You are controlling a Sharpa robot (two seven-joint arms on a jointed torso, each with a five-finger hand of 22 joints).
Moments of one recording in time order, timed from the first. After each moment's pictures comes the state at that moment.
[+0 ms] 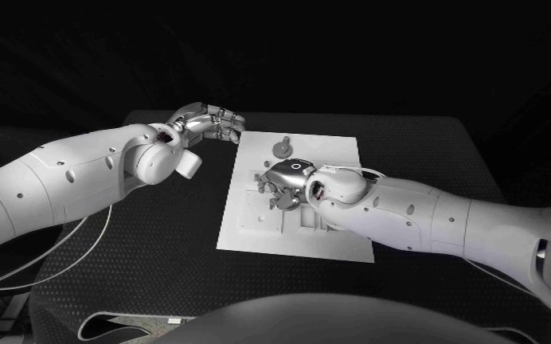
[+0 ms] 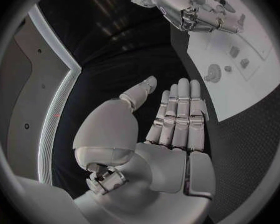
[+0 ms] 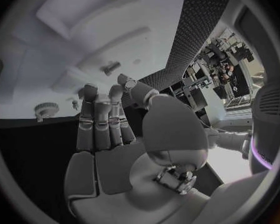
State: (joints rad) left arm 1.19 -0.75 -0.11 1.23 -0.25 -0.06 0.20; left_hand 1.09 -0.06 0.54 -0.28 0.08 0.81 0.20 0.28 0.49 1.09 0.15 0.07 0.30 1.00 0.06 0.56 0.62 0.01 0.98 -0.04 0.06 0.92; right arm 0.99 -0.44 -0.11 1.23 -1.73 -0.24 -0.03; right_hand 1.20 -0.13 0.67 -0.29 0.10 0.84 0.13 0.33 0.43 1.05 0.03 0.83 0.85 1.16 -0.09 1.16 1.08 0.26 1.01 0.07 0.73 1.31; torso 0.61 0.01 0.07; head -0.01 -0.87
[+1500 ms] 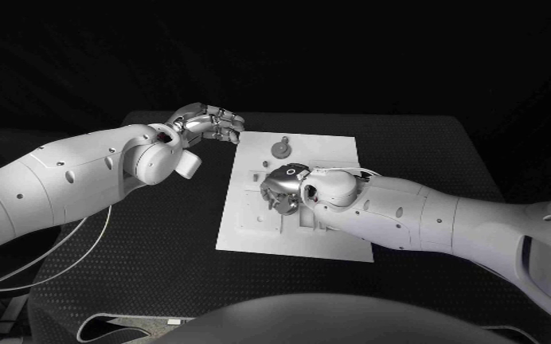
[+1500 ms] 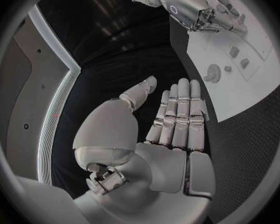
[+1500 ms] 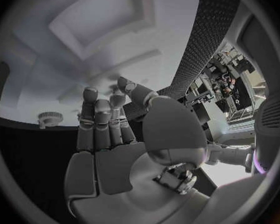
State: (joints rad) left arm 1.19 -0.74 -0.11 1.23 -0.25 -0.06 0.19; left_hand 1.09 -0.06 0.54 -0.28 0.08 0.81 0.20 0.28 0.49 1.09 0.15 0.07 0.30 1.00 0.06 0.55 0.63 0.01 0.98 -0.04 0.06 0.91; right arm 1.00 -0.40 -0.14 1.18 -1.82 -0.16 -0.06; right_hand 1.16 -0.10 0.68 -0.29 0.10 0.85 0.12 0.38 0.47 1.05 0.03 1.05 0.95 1.10 -0.08 1.38 0.97 0.26 0.99 0.06 0.85 1.31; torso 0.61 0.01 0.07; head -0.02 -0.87
